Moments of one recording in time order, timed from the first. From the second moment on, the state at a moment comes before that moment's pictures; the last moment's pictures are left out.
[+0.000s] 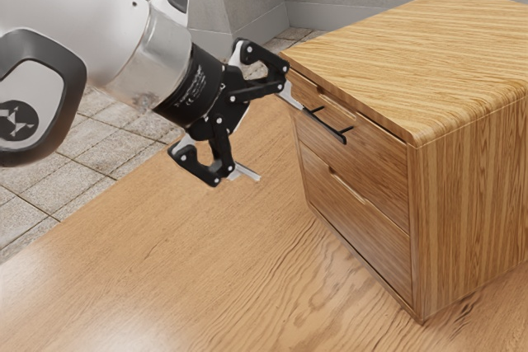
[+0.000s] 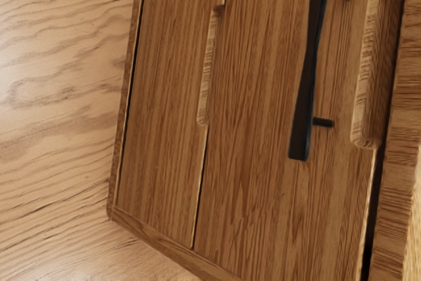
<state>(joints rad) -0.51 -0.40 0.18 -1.92 0.00 2.20 -1.60</state>
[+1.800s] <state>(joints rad) -0.47 -0.17 0.29 -1.92 -0.04 2.38 -1.35</state>
